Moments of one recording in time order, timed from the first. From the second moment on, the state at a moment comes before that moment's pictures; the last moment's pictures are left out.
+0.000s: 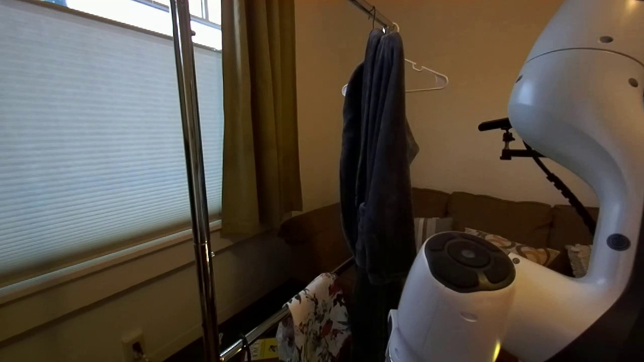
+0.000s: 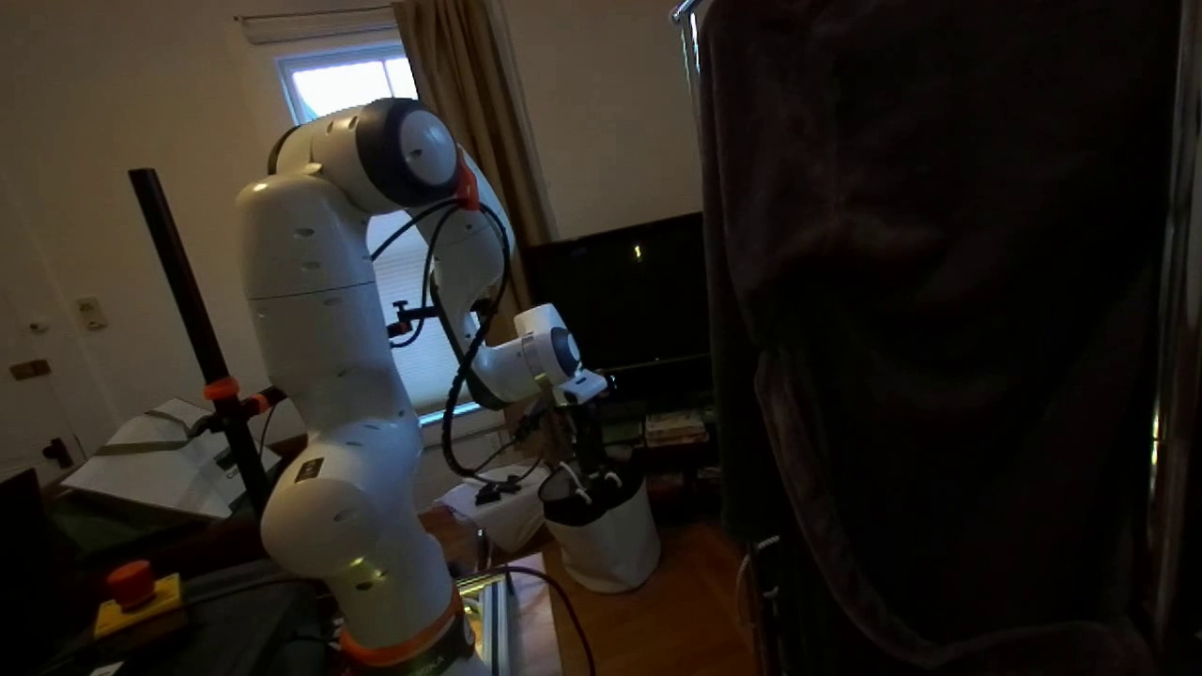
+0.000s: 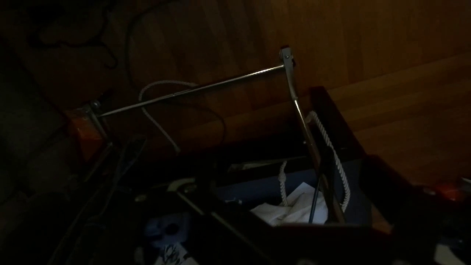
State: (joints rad) arm -0.03 0.07 0.89 -2.63 -0.58 2.68 1.65
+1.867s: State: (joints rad) arm 0.52 0.74 0.30 -2.02 -1.25 2.53 2.25
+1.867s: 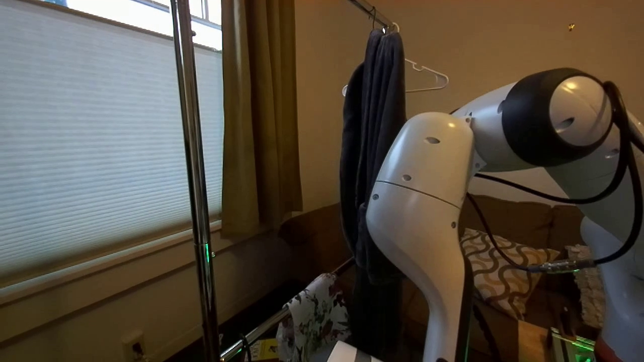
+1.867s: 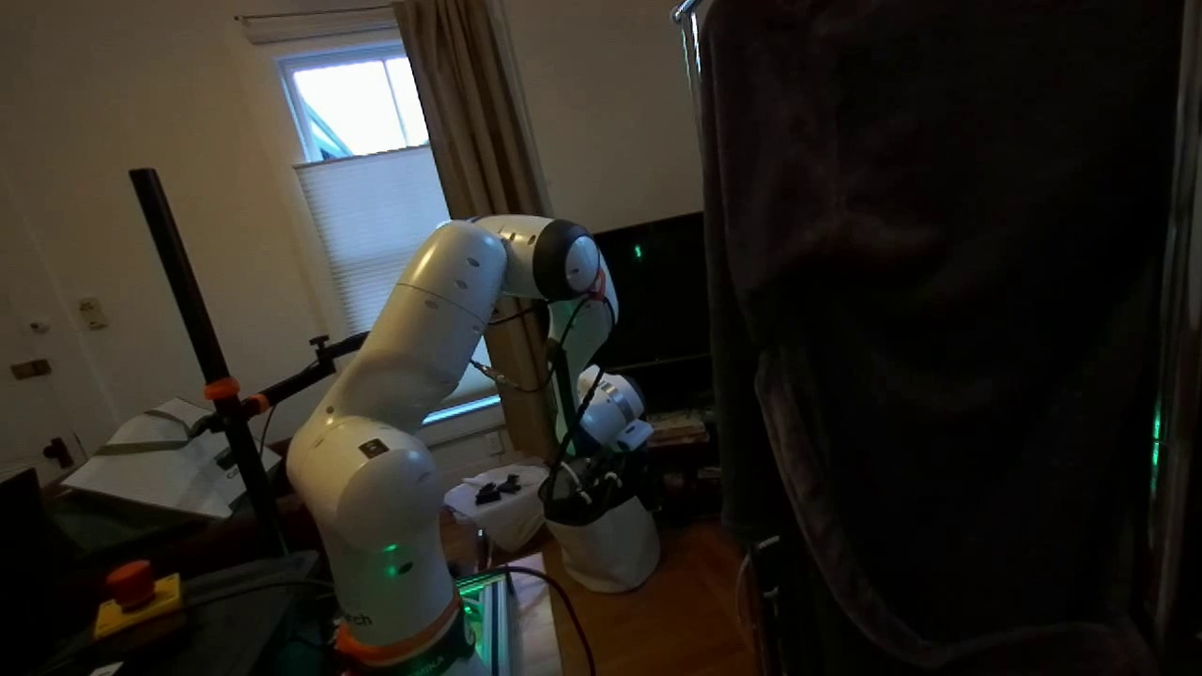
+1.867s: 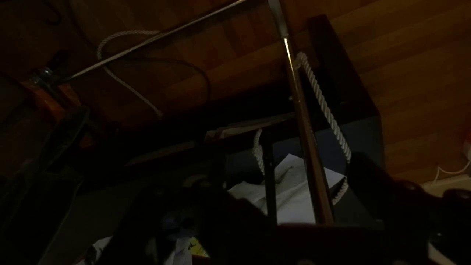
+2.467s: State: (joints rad) arm 0.52 0.81 0.28 -1.95 -1.22 2.49 2.23
